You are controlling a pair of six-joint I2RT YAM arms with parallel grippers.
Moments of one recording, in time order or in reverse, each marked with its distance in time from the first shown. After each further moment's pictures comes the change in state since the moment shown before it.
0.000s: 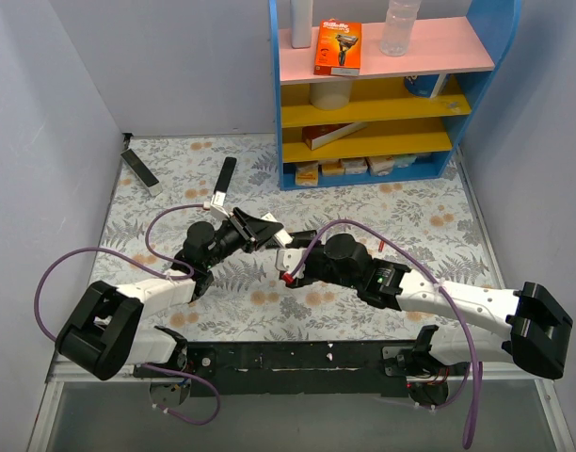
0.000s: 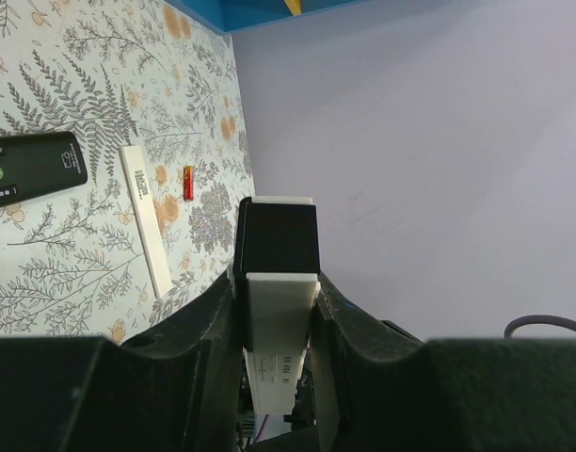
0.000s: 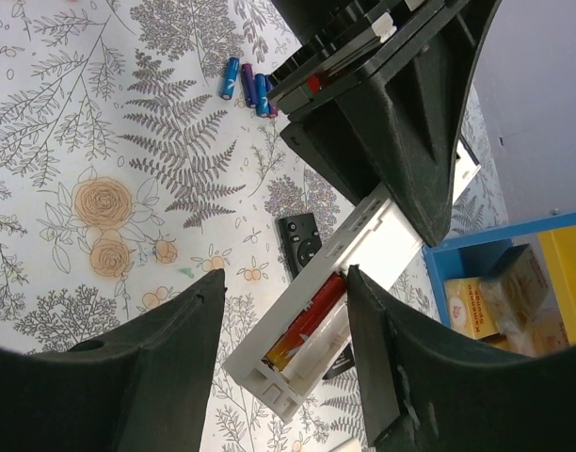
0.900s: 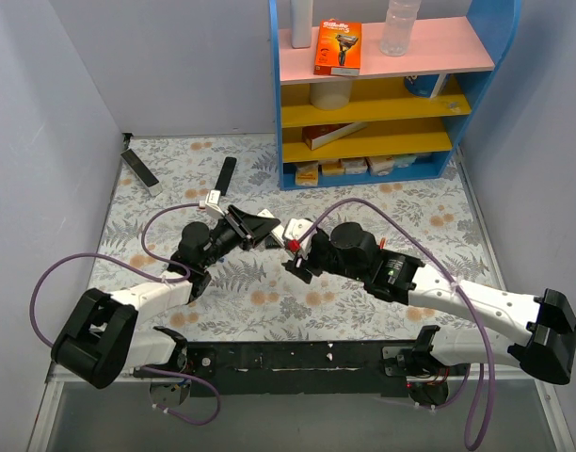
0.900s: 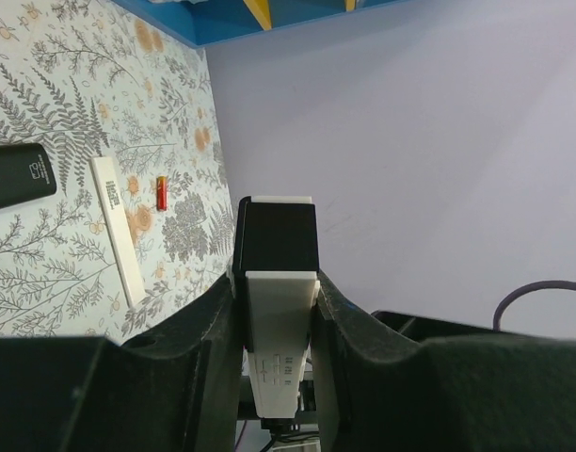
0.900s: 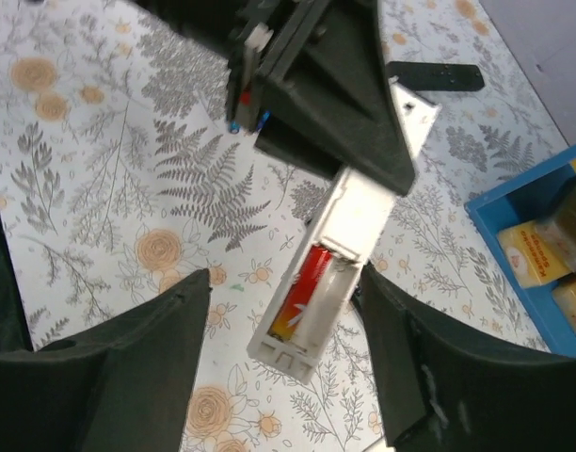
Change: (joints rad) left arm 0.012 -0.043 -0.005 0.009 -0.009 -0.040; right arm -0.007 -0.057 0.099 -0.134 0.020 0.330
